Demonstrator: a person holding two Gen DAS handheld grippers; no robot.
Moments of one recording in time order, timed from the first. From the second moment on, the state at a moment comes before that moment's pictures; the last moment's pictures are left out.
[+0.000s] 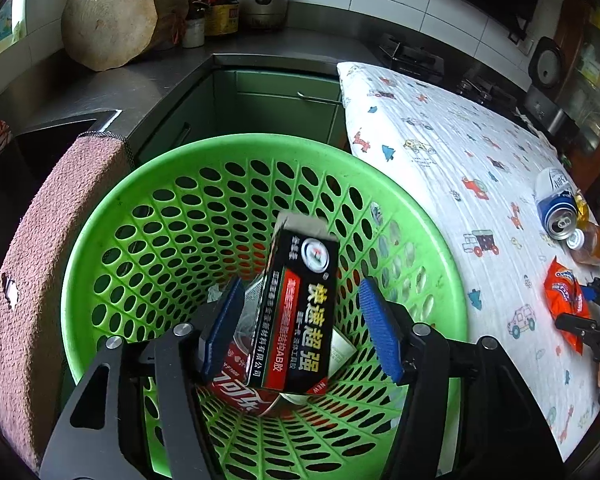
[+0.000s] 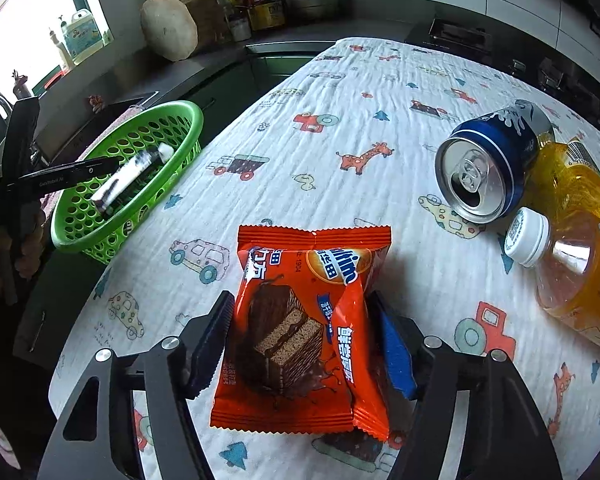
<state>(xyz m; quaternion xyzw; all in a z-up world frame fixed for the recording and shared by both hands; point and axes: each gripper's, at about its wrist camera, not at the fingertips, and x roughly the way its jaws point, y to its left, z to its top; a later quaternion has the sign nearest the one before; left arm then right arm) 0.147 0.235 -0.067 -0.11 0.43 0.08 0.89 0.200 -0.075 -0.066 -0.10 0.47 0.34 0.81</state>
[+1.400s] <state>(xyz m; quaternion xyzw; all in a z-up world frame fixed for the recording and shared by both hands) 0.068 0.288 -0.038 -0.16 0.36 0.14 0.91 0.177 0.080 0.009 -0.05 0.38 0.48 0.79</state>
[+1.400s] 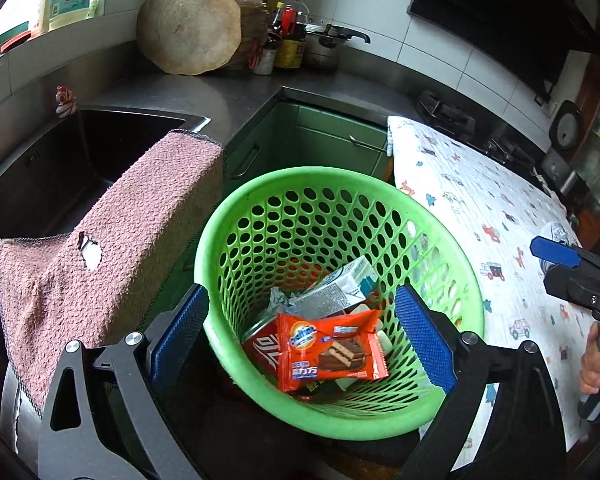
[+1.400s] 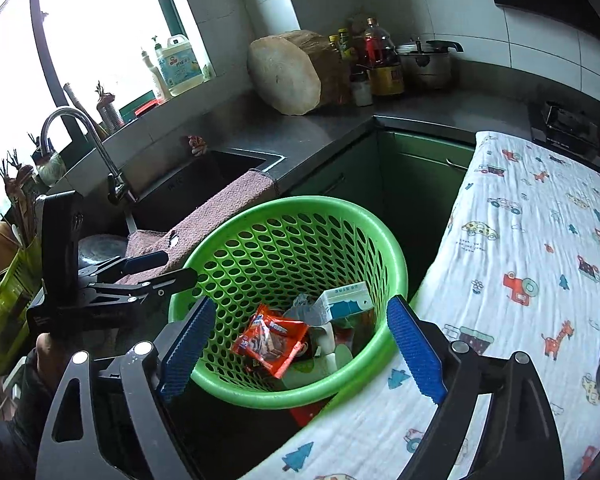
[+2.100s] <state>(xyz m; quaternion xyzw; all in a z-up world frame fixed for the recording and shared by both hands) 0.140 0.177 -0.025 -0.10 0.38 0.04 0.92 0.206 -0.135 0.007 -0.12 0.38 0.34 0.85</state>
